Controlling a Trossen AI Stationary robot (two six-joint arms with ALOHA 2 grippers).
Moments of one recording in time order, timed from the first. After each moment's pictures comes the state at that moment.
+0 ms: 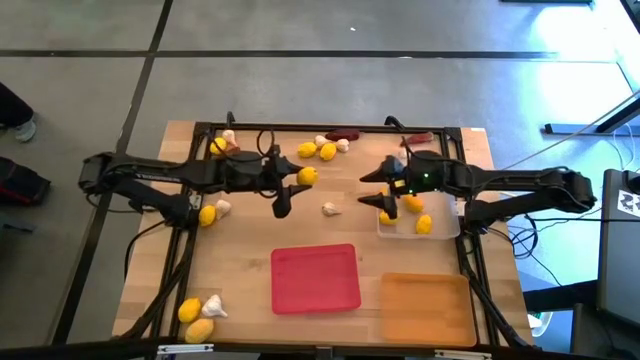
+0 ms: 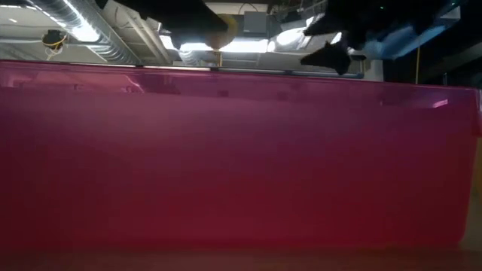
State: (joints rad) left arm 0.08 1.21 0.86 0.02 -0.18 -0.05; right arm -0.16 1.06 0.72 0.00 -0.18 0.25
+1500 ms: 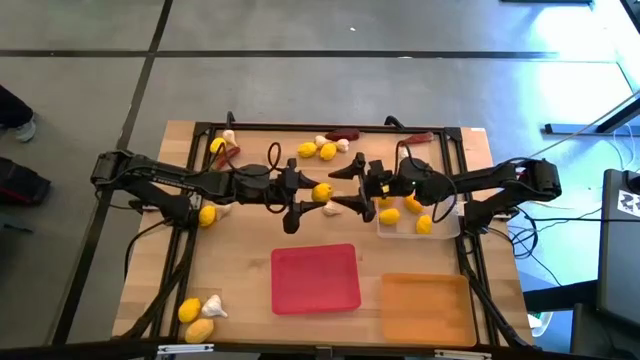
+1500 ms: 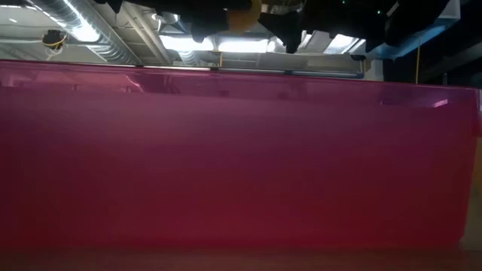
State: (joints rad) left arm -0.02 1.34 0.86 0.30 -0.12 -0.05; right arm -0.08 1.42 0.72 0.88 -0.21 0.20
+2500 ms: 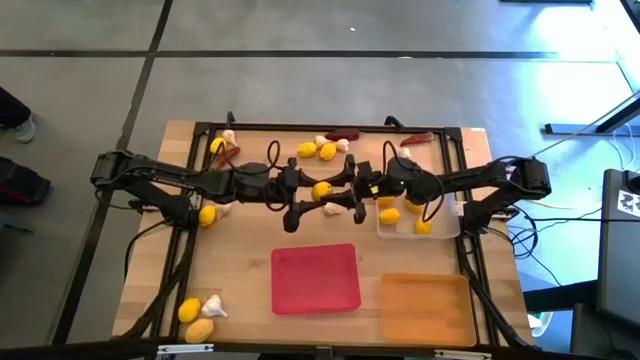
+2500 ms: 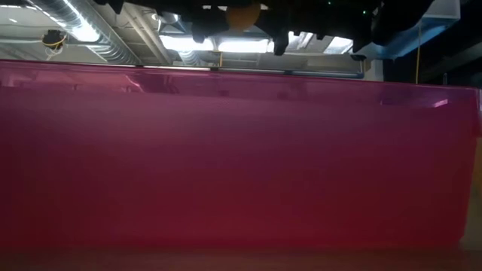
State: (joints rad) left arm -0.01 1.34 0.86 0.32 -0.11 -0.07; right arm -0.08 1.51 0.81 0.84 -0.24 0.20
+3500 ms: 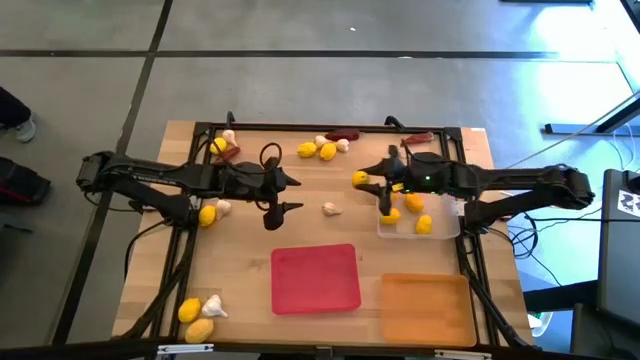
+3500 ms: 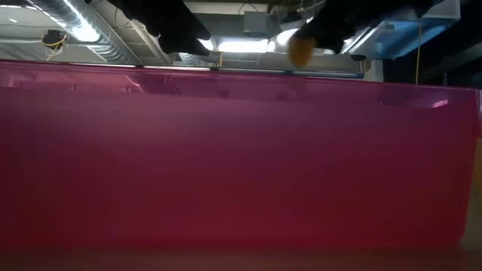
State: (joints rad) left arm 0.00 1.18 0.86 -0.18 -0.17 -0.07; right arm -0.09 1.08 0.81 -0.05 0.09 0.03
